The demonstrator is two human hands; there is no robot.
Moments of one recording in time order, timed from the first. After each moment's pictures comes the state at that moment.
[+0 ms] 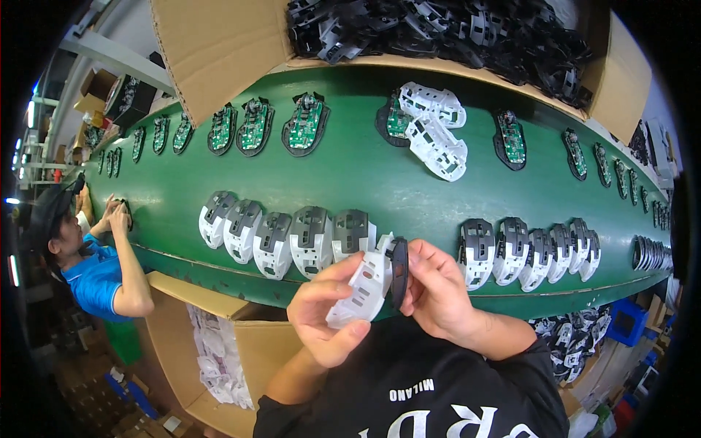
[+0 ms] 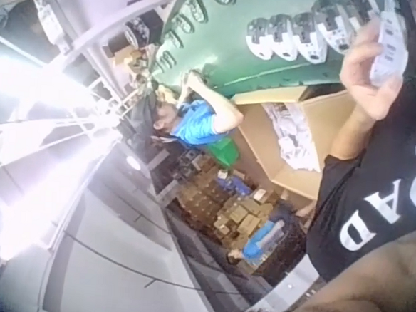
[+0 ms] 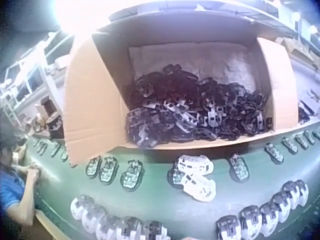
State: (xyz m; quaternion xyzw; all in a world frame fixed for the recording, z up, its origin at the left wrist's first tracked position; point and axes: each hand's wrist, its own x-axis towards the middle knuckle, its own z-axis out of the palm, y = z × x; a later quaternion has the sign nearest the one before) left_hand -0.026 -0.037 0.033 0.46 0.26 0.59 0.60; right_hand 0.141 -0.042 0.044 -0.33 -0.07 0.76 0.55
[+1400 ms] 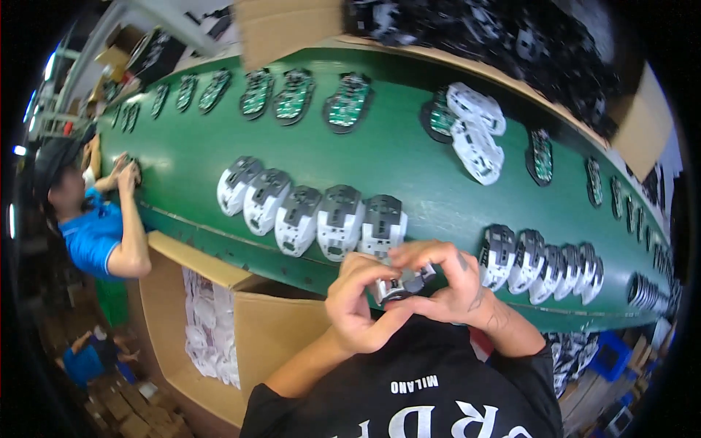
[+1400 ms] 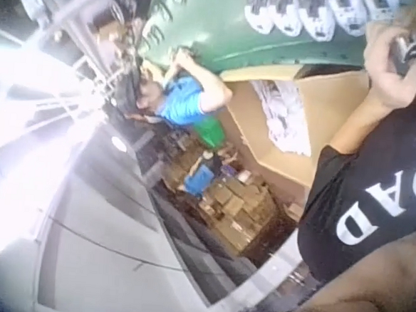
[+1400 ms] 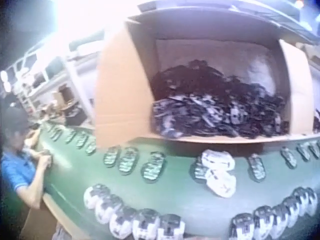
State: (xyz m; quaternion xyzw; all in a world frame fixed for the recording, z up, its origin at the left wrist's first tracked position) left_hand -0.005 -0.040 0.031 0.58 0.41 0.55 0.43; right_hand 0.164 -0.021 0.024 -0.34 -0.70 0.41 0.47
